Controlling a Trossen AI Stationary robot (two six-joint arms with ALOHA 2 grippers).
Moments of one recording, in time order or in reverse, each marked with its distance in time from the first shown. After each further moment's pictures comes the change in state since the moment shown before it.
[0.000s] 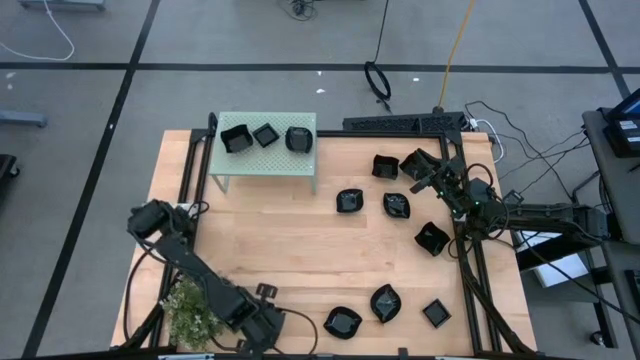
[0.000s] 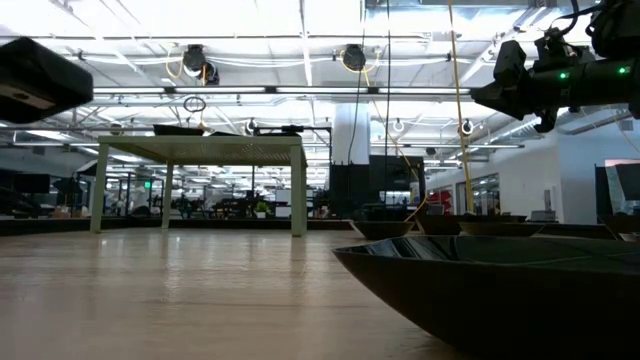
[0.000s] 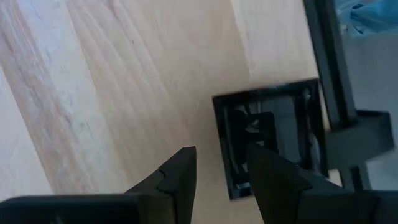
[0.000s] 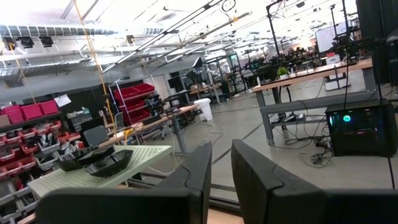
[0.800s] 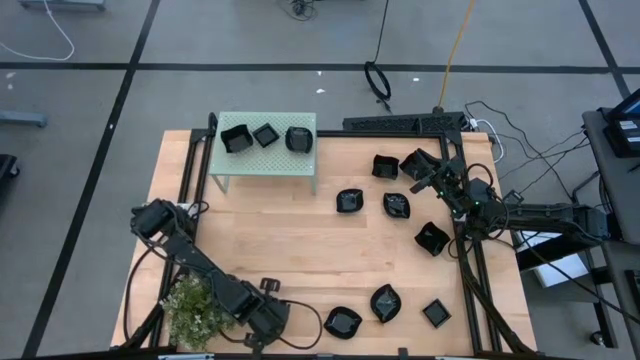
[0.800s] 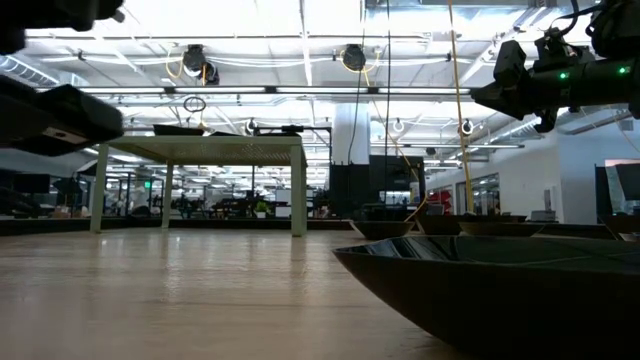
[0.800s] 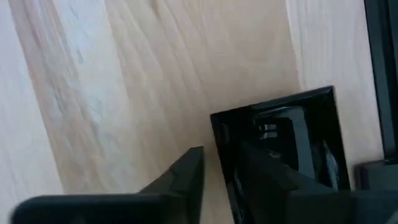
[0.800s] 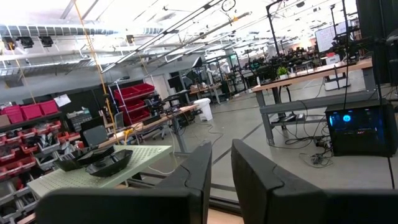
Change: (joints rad) left arm 0.056 0.019 -0.054 0.049 -0.027 -0.007; right arm 0.000 0.000 0.000 0.000 0.000 0.000
